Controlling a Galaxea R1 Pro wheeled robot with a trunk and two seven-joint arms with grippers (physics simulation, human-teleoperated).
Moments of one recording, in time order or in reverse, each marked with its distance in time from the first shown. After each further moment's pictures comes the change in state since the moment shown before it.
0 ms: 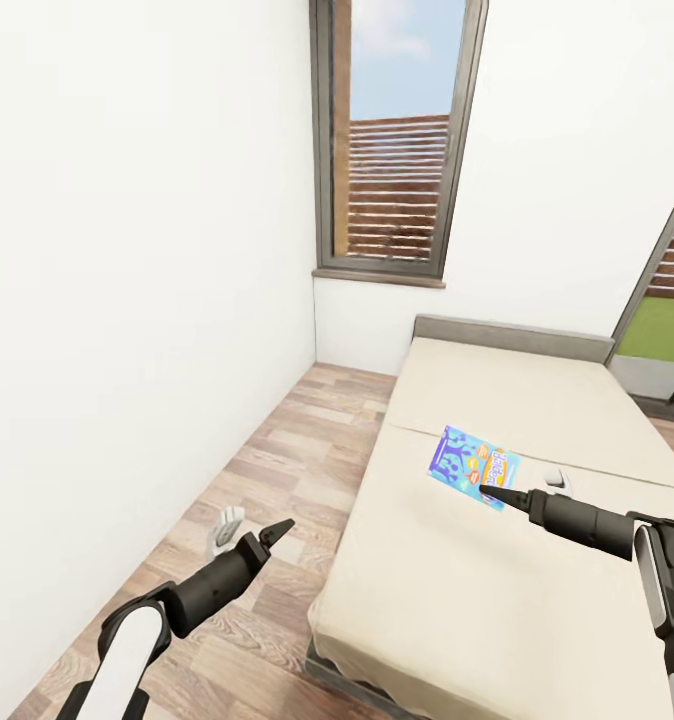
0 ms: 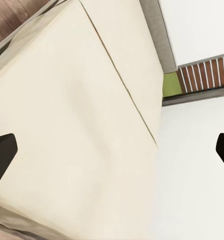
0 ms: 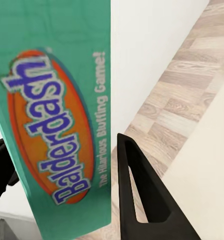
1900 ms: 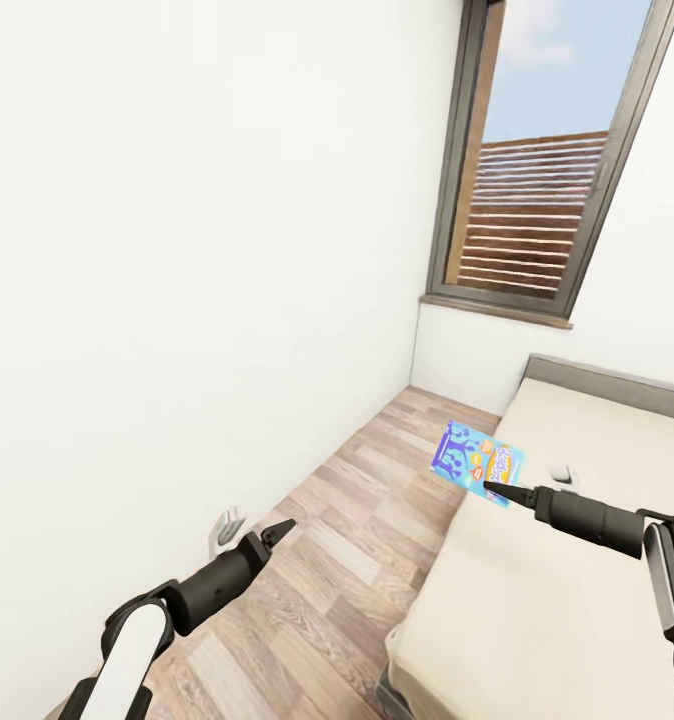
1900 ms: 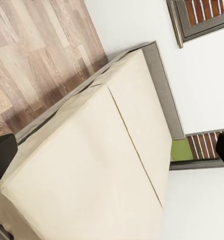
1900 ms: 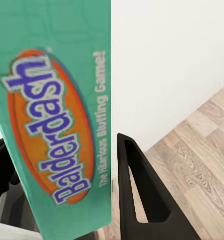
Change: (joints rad) left arm -0.008 -0.005 -0.005 0.006 -0.029 -0.001 0.002; right arm 0.014 -0.005 -0.004 -0.071 -0.010 0.015 0.009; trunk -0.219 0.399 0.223
